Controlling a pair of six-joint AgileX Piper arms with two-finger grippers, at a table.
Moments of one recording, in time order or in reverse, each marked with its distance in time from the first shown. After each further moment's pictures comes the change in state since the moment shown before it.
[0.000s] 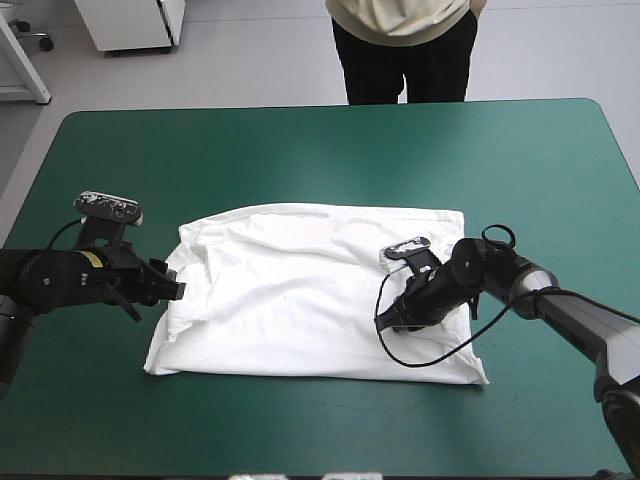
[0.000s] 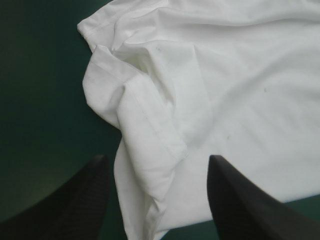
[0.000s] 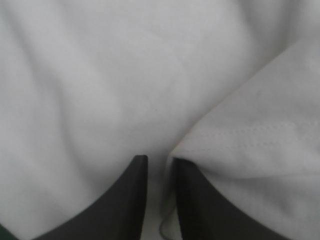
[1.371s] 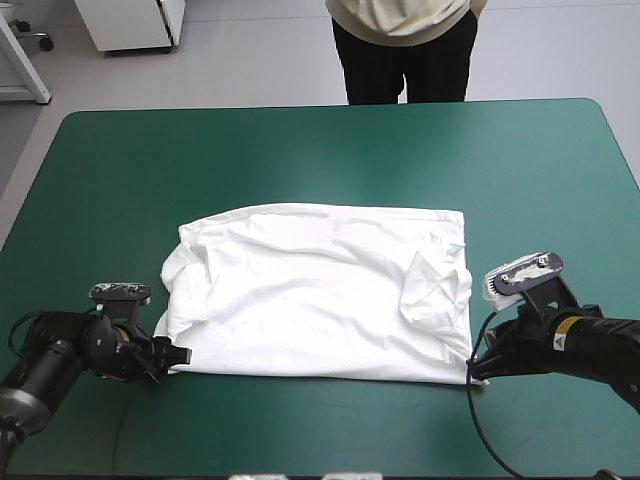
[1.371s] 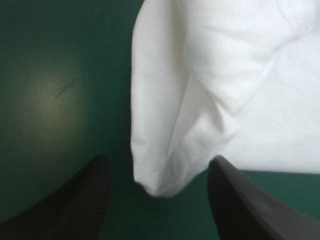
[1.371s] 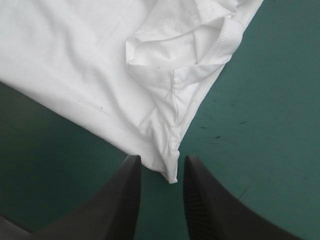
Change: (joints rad) left arm 0.000 0.000 0.472 0.138 -0.170 -0.289; right arm 0.000 -0.756 0.026 -0.413 0.382 0.373
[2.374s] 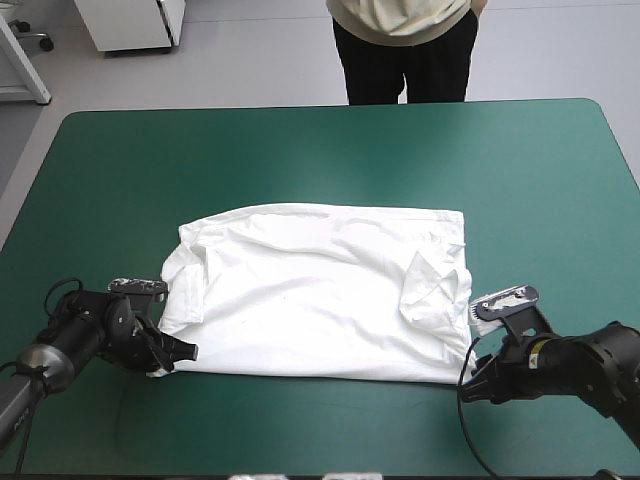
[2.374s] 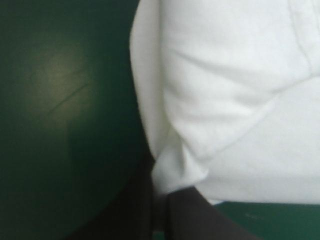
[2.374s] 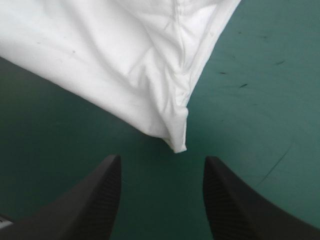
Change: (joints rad) left arm 0.000 0.186 -0.018 0.033 -0.028 0.021; right arm 0.000 0.053 0.230 0.023 -0.089 0.027
